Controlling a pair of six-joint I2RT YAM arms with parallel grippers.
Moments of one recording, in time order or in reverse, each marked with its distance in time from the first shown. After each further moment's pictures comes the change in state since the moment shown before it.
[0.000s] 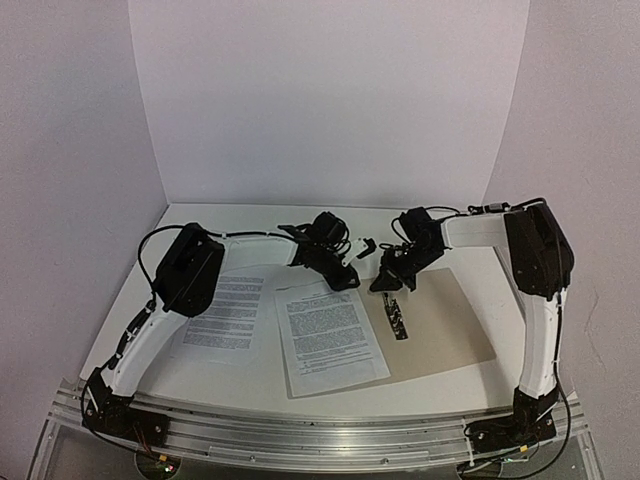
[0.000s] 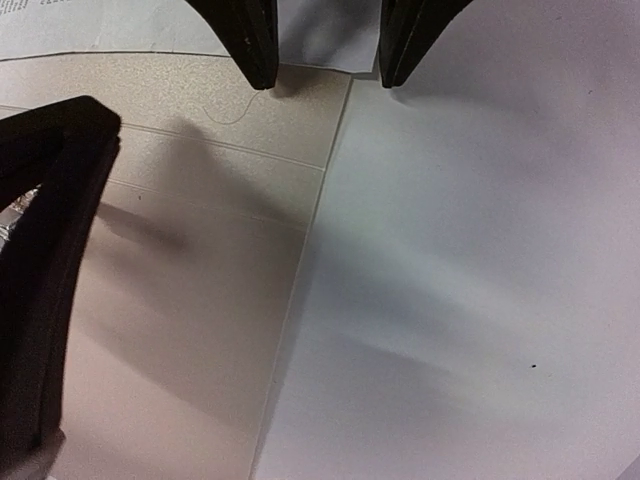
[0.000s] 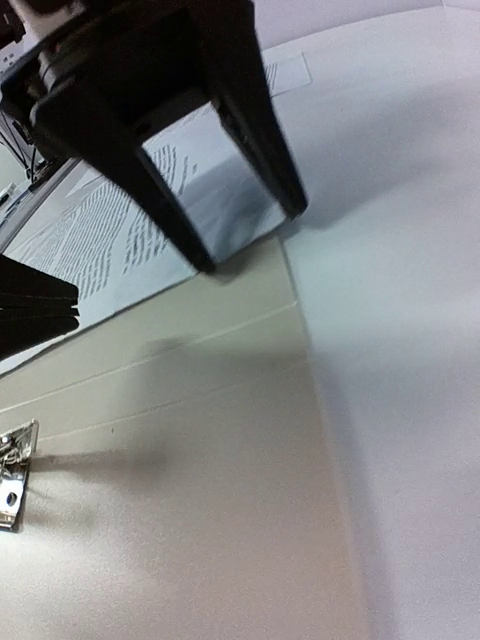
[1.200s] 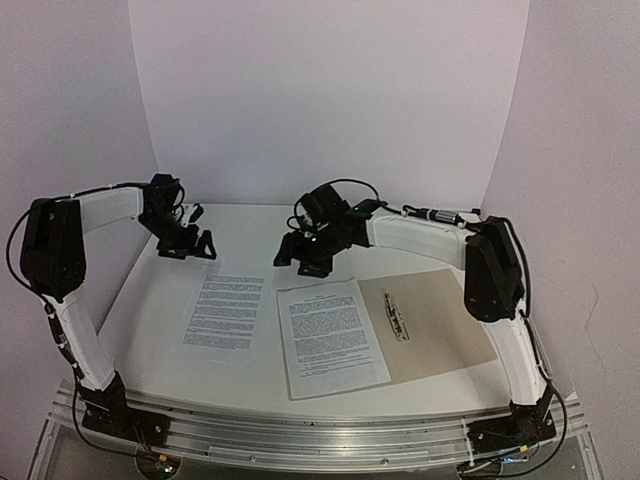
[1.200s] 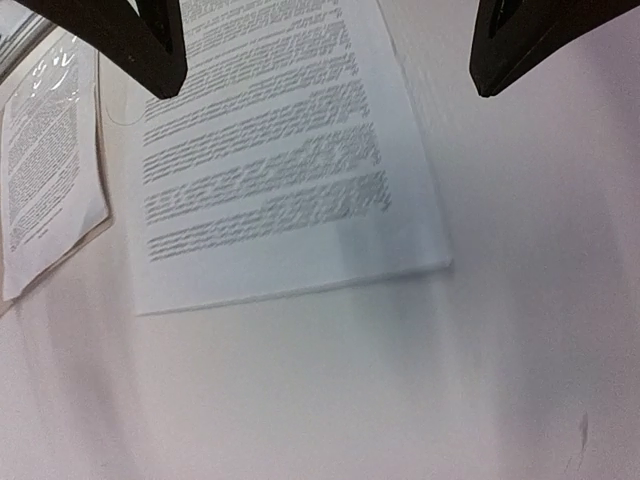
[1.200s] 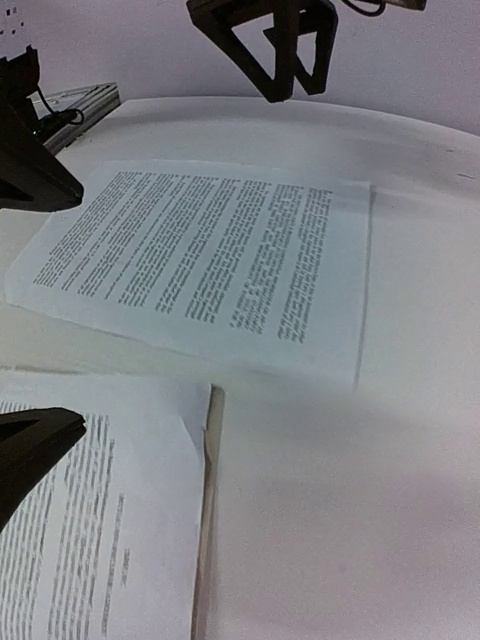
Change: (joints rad) left arm 0.634 -0.728 -0.669 -0.365 0.030 -0.228; right arm 0.407 0.170 0.555 -0.056 0.342 0.069
